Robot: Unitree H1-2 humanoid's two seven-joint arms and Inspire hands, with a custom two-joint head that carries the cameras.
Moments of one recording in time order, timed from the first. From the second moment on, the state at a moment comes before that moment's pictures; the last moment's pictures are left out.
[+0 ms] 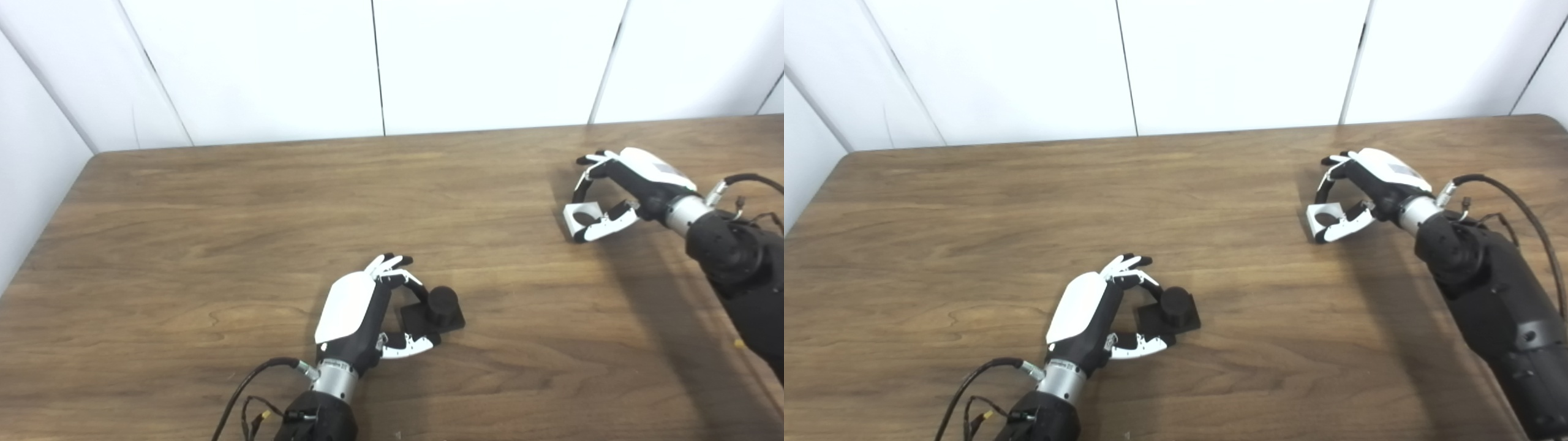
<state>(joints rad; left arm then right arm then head) 0.07 0.03 -0.40 -0.28 0.84 0.24 -0.05 -0.47 -0.58 0.20 0.15 -0.57 0.10 0.34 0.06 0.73</state>
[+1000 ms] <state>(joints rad) 0.06 0.03 -0.40 -0.29 0.85 0.25 -0.08 -0.39 -0.56 0.21 -0.44 -0.51 0.19 0.54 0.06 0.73</state>
